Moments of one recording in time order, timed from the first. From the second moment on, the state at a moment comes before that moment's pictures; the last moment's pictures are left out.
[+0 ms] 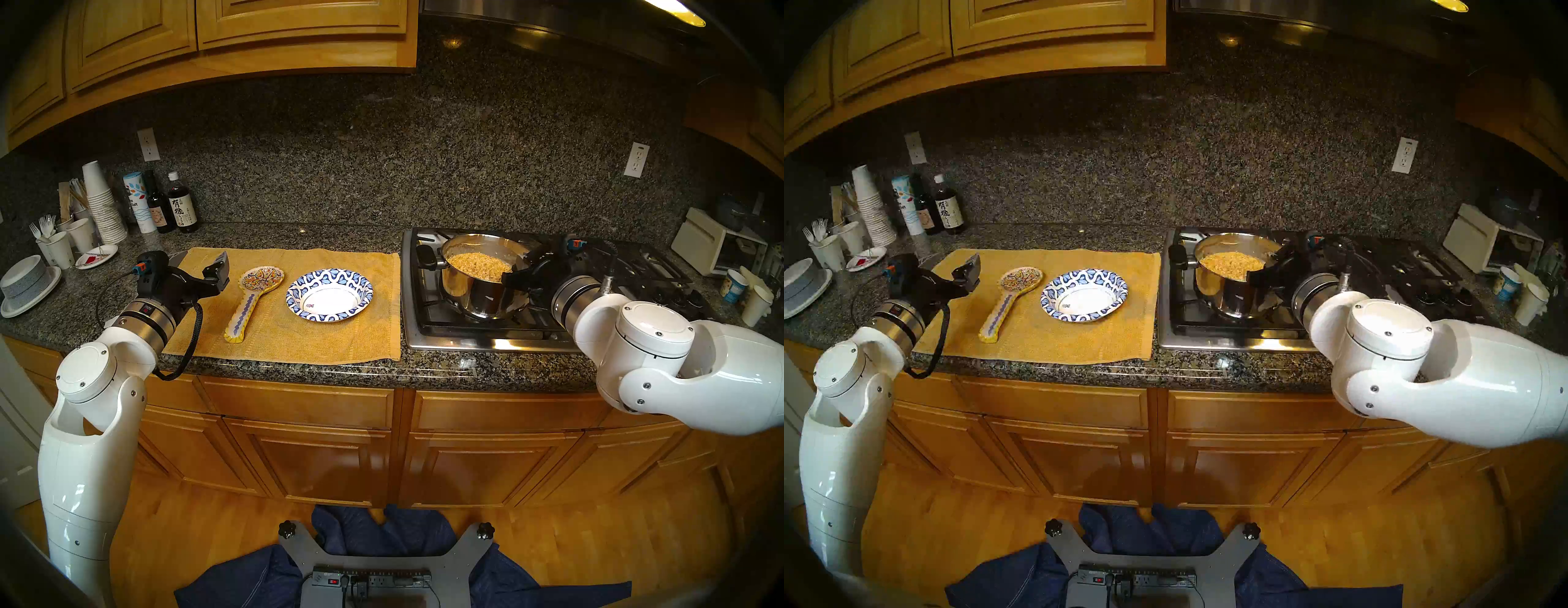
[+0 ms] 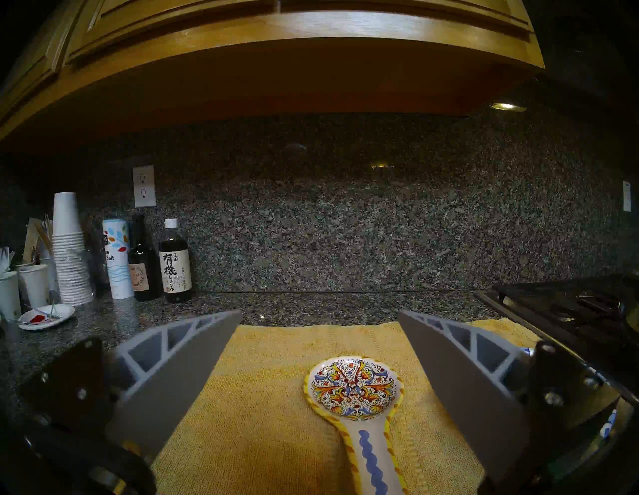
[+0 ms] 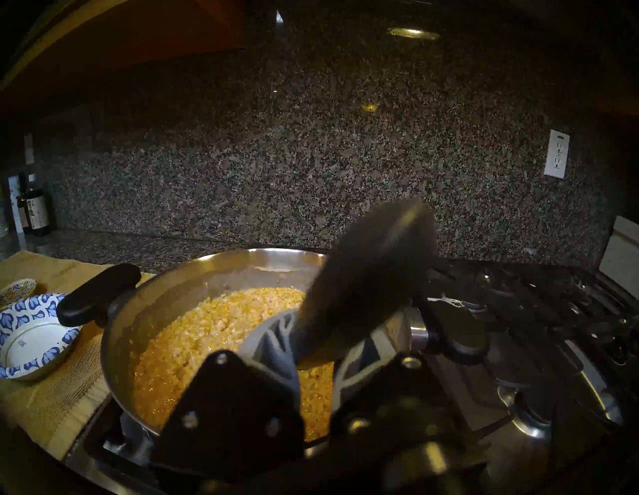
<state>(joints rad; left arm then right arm) 1.84 -1.08 -1.91 -2.06 -0.55 0.25 -0.06 -0.21 -0.20 -0.15 -2.29 1.41 -0.10 -0.88</state>
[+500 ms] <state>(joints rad) 1.84 -1.08 -1.91 -2.06 -0.55 0.25 -0.06 -0.18 -0.18 -0.12 -2.28 1.50 -0.05 -0.83</state>
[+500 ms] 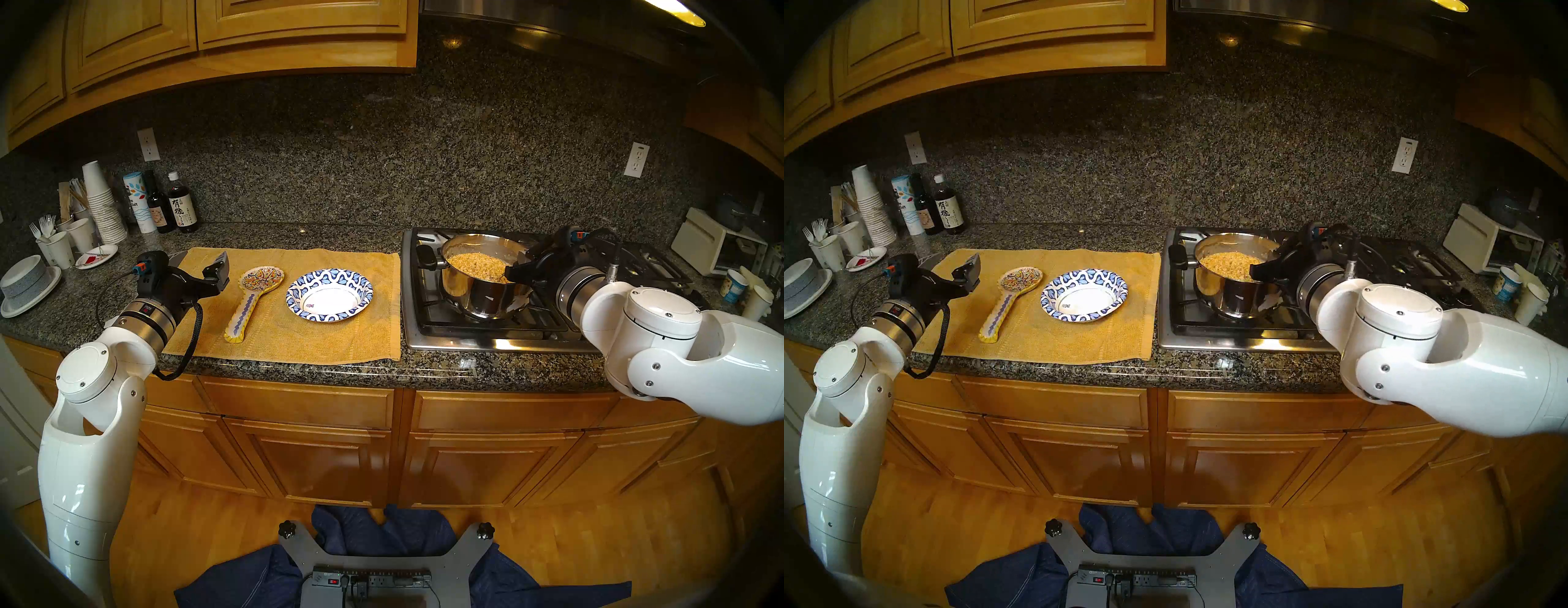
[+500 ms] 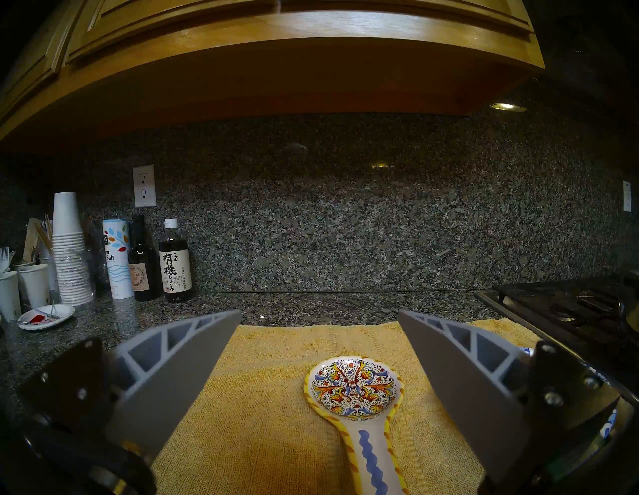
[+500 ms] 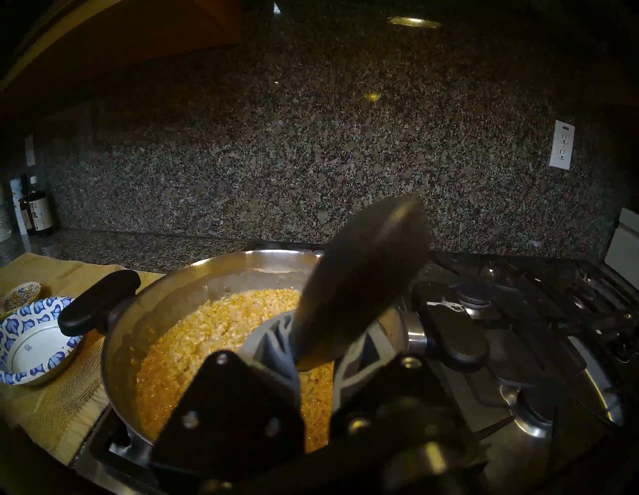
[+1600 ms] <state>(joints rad) 1.84 -1.08 -1.91 -2.06 -0.55 0.25 -0.06 -0.13 -0.20 -0.07 -2.26 1.64 -0.01 -0.78</state>
